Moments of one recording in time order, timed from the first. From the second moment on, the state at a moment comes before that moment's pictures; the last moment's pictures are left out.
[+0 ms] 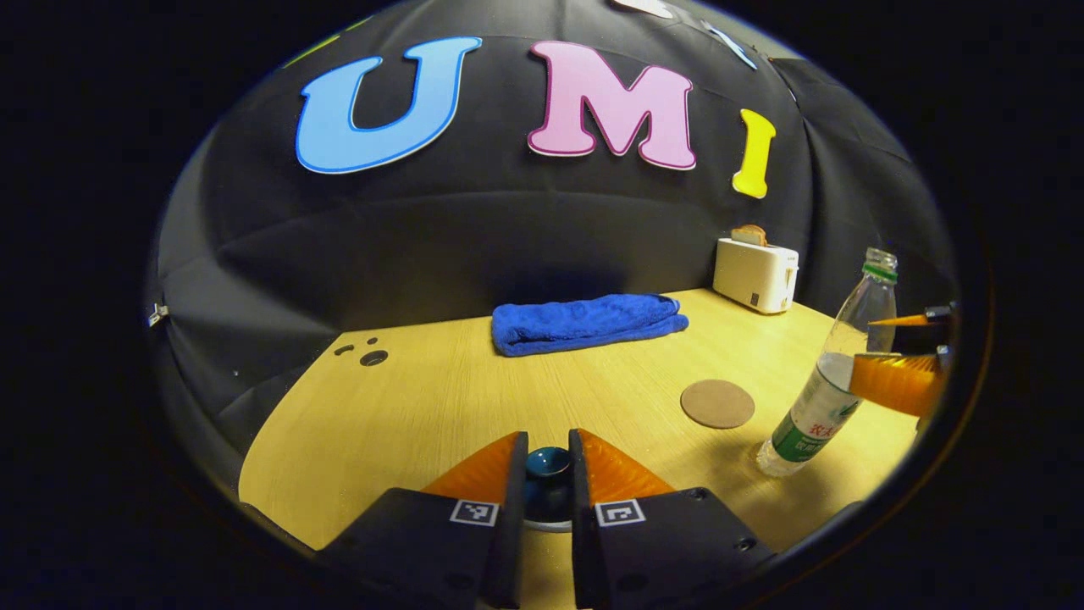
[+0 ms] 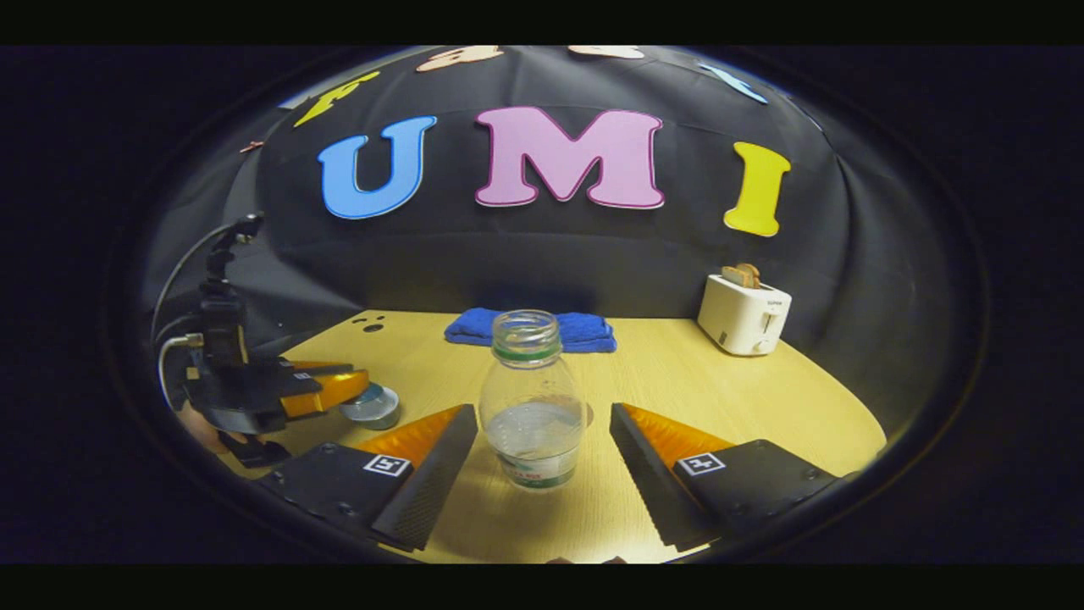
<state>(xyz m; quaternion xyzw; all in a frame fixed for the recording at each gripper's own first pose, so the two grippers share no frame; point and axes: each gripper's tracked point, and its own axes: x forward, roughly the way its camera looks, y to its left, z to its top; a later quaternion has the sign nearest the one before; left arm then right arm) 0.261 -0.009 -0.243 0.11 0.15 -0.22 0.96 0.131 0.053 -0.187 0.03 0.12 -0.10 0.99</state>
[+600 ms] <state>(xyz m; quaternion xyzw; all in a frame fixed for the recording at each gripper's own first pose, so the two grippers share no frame) 0.244 0.028 -0.239 0.09 0.17 -0.19 0.96 0.163 0.053 -0.214 0.03 0.13 -0.09 0.99</state>
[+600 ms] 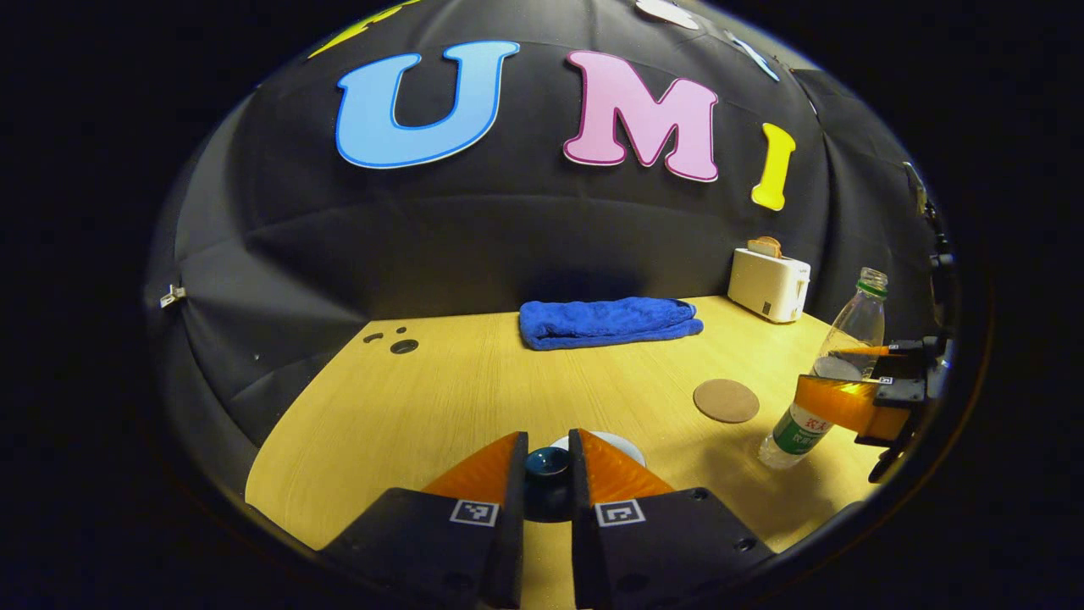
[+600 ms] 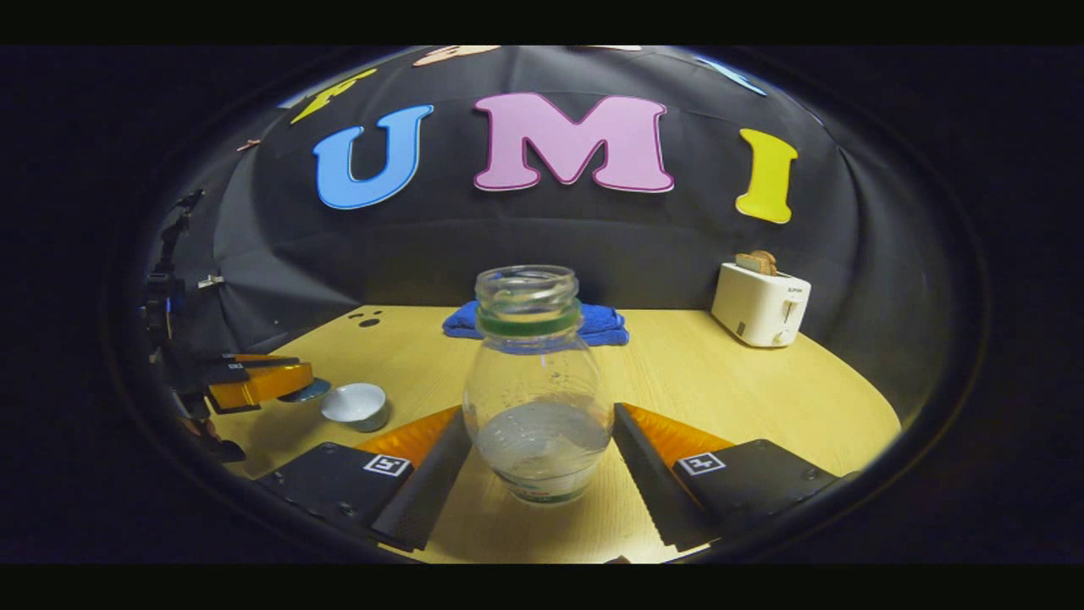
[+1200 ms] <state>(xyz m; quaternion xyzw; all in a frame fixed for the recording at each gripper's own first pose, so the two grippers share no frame) 0.233 0.041 -0.225 0.09 0.15 -0.18 0.97 0.177 0.063 -0.220 -0.04 0.14 -0.05 0.99</state>
